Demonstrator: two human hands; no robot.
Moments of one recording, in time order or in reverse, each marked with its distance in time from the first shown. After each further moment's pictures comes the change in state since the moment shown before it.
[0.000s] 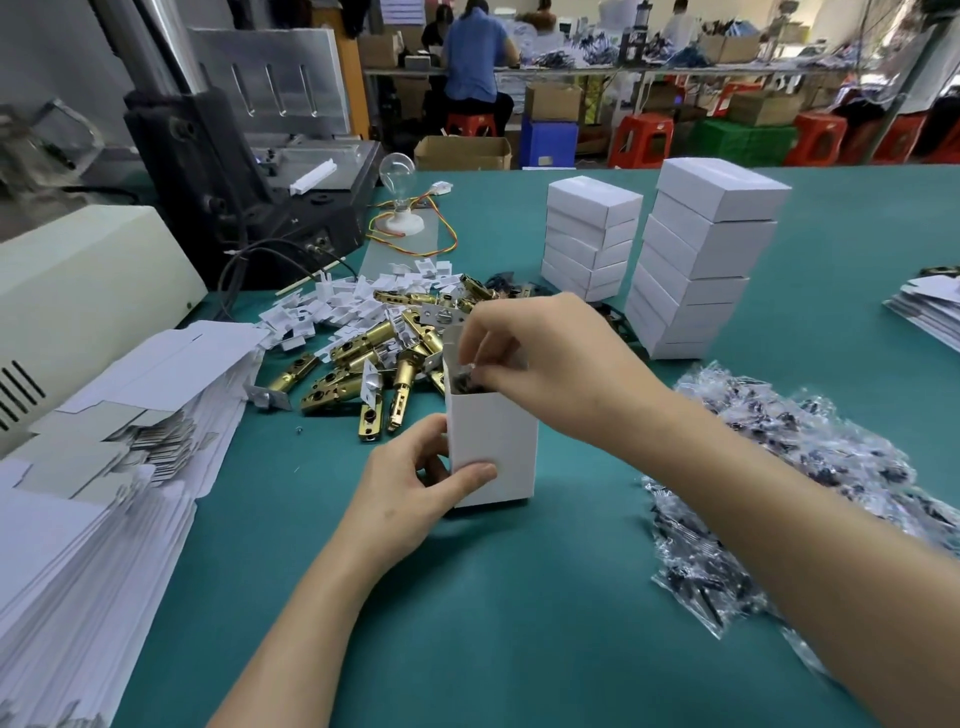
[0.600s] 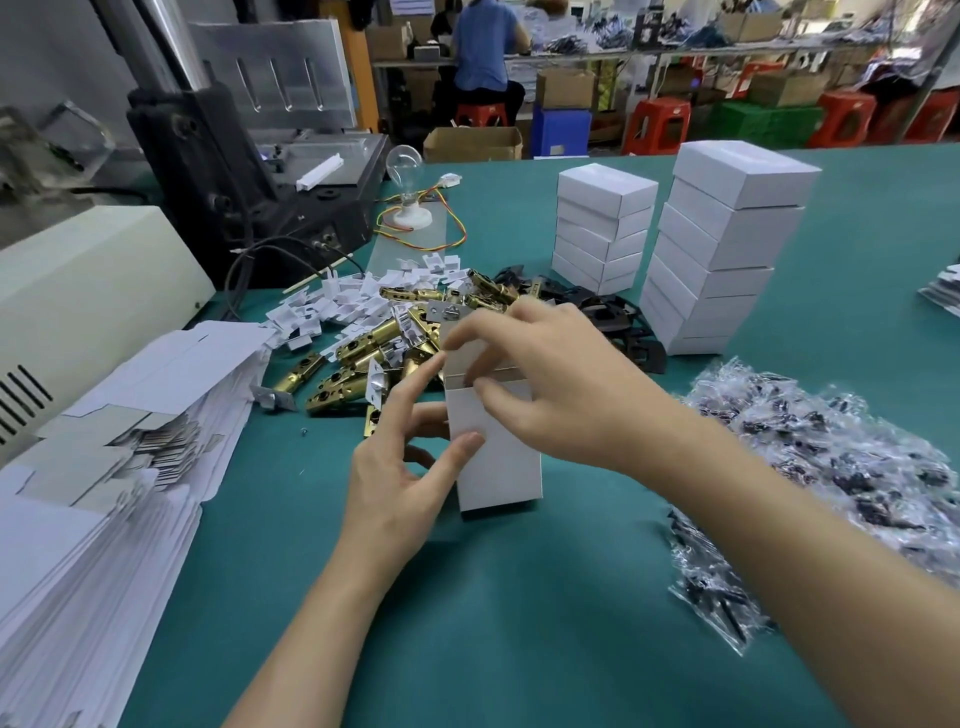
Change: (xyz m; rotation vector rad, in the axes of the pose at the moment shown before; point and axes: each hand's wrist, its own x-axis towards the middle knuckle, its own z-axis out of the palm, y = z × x) left_hand 0.000 0.008 0.004 0.039 0.293 0.209; right_hand -0.003 0.012 0.017 -0.077 0.006 -0.110
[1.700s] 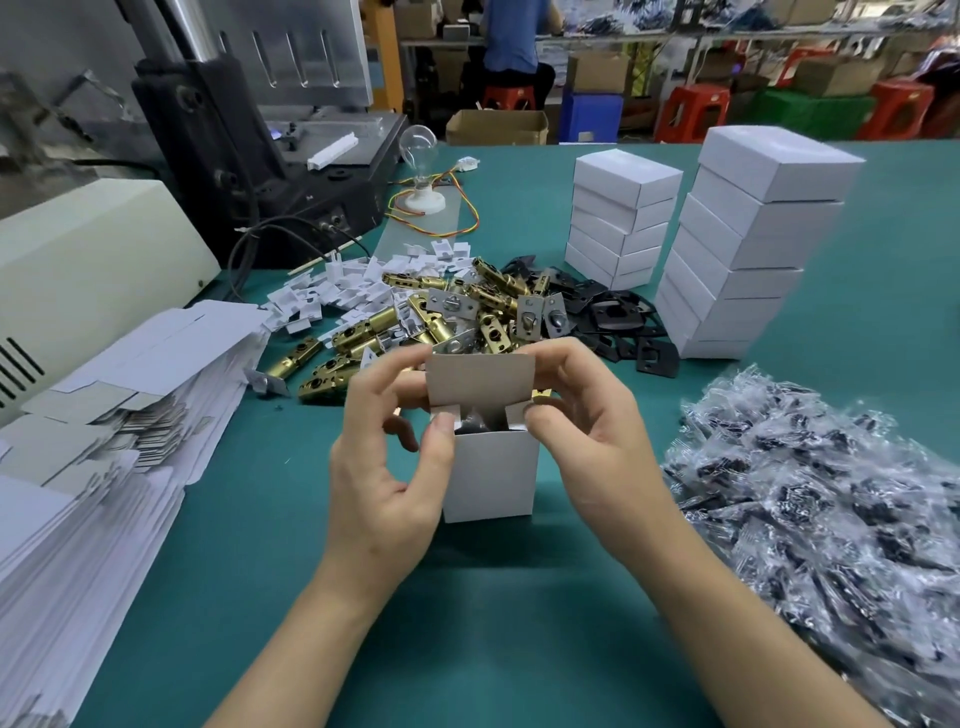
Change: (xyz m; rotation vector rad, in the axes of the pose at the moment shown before) left_hand -0.004 0.027 0.015 -0.022 0.207 0.253; right_hand -0.046 0.017 0.045 1.025 0.338 0.230
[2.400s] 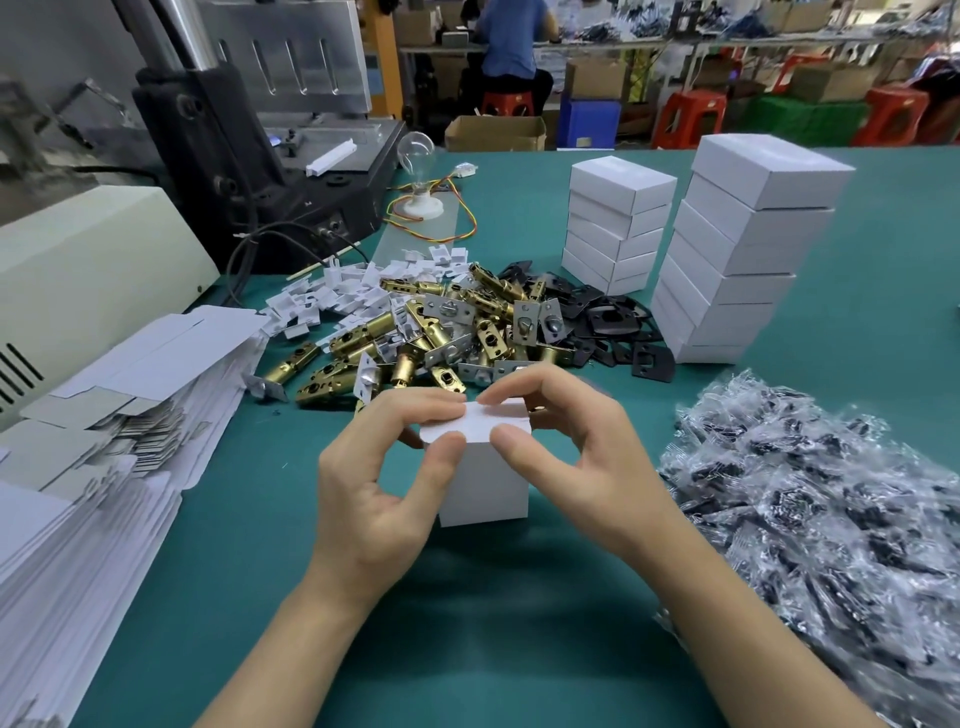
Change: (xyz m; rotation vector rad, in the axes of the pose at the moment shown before) left_hand 0.002 0.001 -0.008 -0.001 -0.077 0.028; right_hand -0.003 -0.003 -0.009 -0.208 -0.147 -0.055
